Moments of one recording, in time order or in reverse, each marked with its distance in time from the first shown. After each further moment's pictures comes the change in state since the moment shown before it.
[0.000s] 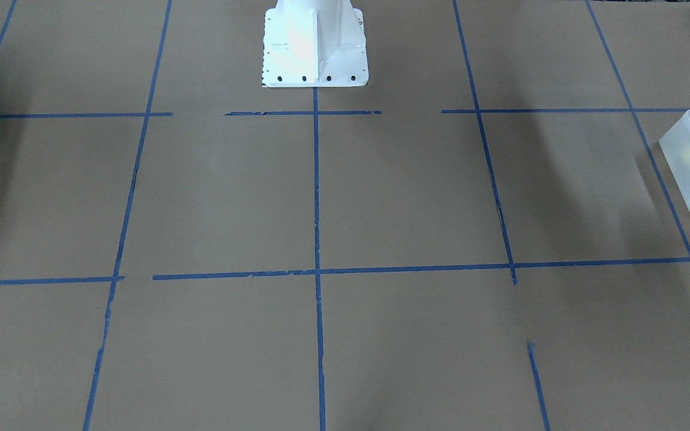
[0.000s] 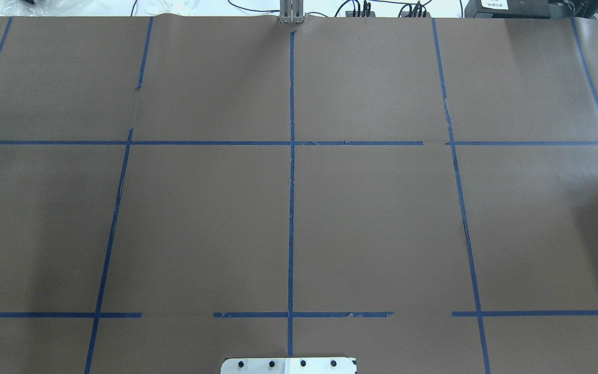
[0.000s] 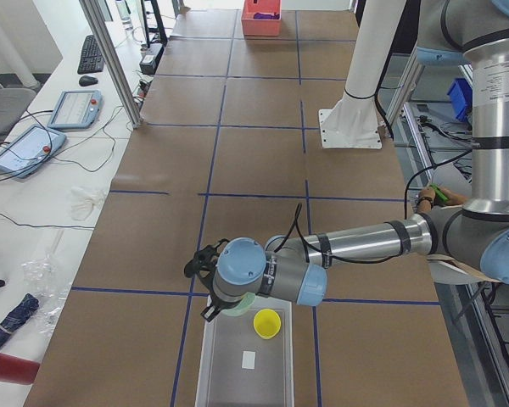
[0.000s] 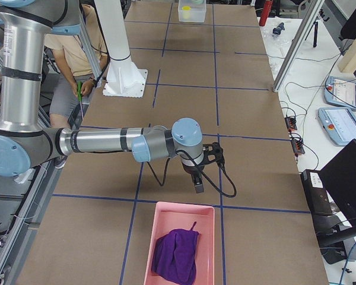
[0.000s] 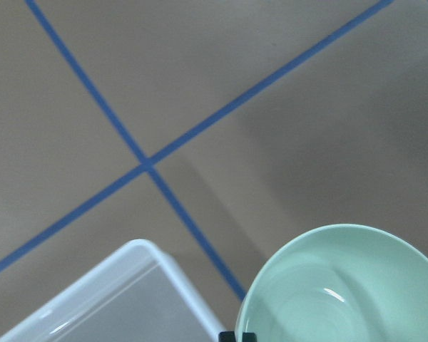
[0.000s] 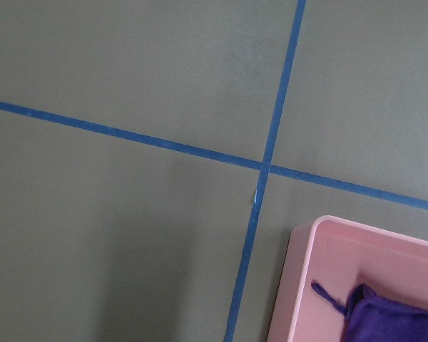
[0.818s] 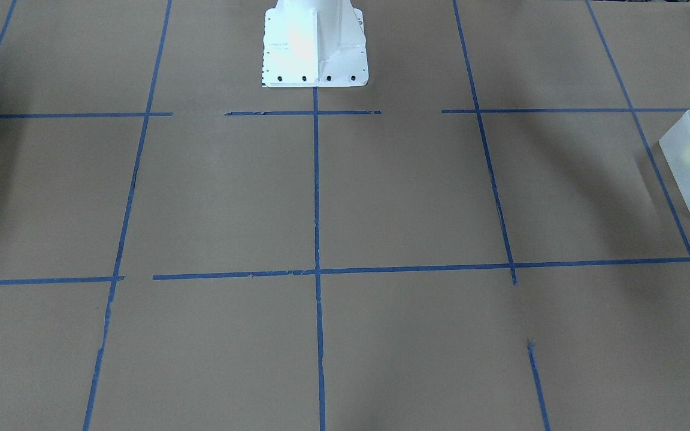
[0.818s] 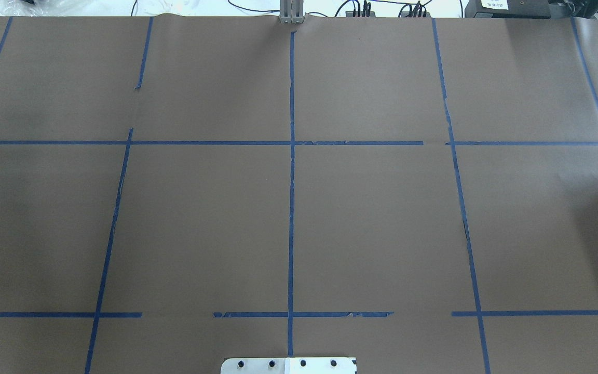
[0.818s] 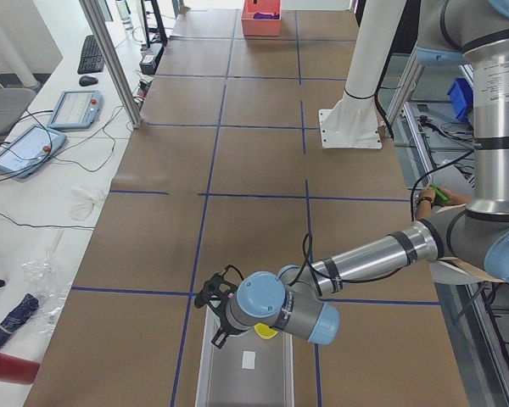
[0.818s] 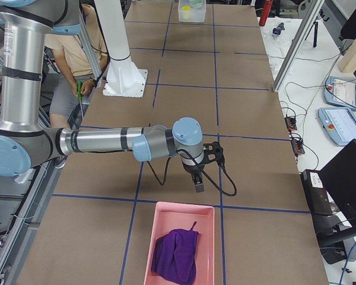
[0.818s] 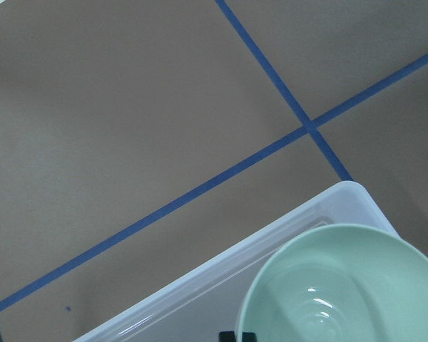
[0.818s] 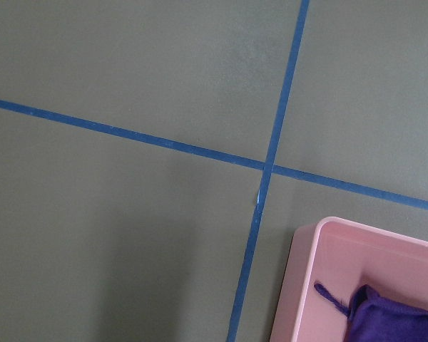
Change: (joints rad) left arm 0.074 0.085 0.137 -0.414 0.020 -0.301; right arm -0.007 0.001 0.001 0.000 -0.001 0.003
